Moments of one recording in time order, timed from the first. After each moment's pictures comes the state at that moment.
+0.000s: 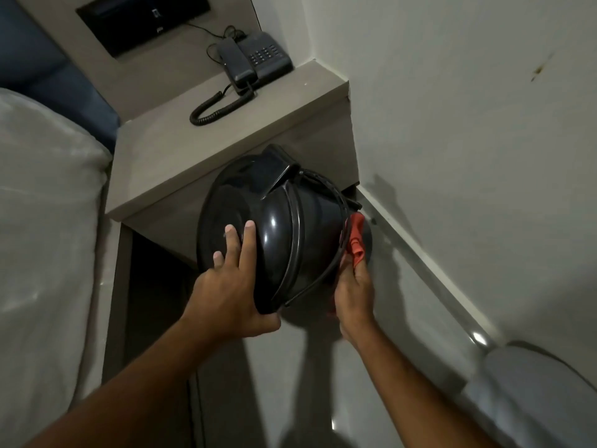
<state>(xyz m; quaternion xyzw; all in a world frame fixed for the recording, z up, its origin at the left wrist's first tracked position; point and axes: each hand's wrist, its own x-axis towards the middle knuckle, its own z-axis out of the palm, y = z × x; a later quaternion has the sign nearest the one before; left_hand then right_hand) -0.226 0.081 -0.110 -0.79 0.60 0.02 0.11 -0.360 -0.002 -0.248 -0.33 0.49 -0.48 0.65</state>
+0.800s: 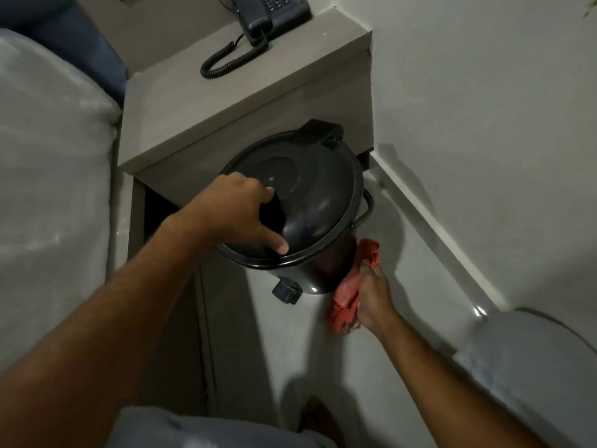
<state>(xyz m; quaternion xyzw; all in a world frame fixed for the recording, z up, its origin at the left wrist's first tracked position) -0.205 0.037 -0.067 -0.69 0.70 -0.01 0.19 -0.381 0.029 -0.314 -0.20 0.57 -0.34 0.72</state>
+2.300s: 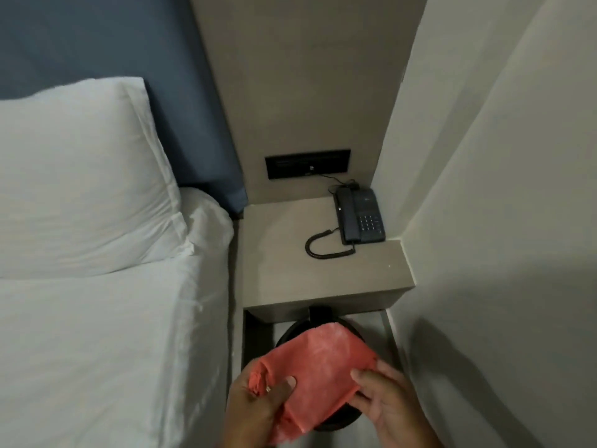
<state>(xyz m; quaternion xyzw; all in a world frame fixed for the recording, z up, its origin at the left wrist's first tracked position) -0.148 0.111 0.228 -0.72 0.01 0.42 -0.55 -0.308 -0.025 0.228 -0.31 0.44 -0.17 0.82</state>
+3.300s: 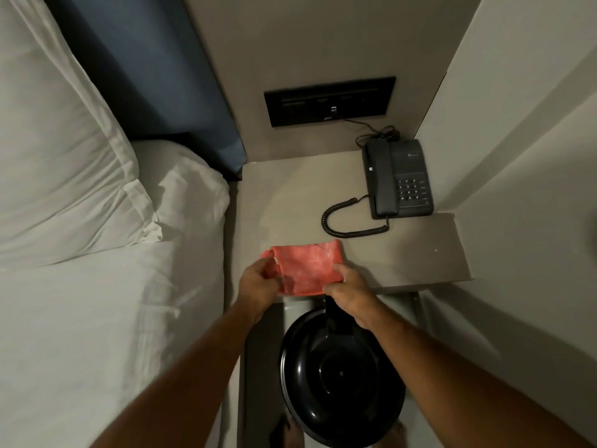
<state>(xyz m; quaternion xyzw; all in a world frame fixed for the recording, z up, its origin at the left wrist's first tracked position) 0.023 -0.048 0.054 -0.80 0.06 0.40 -0.44 -0.123 -0.171 0.046 -0.62 0.48 0.05 0.62</state>
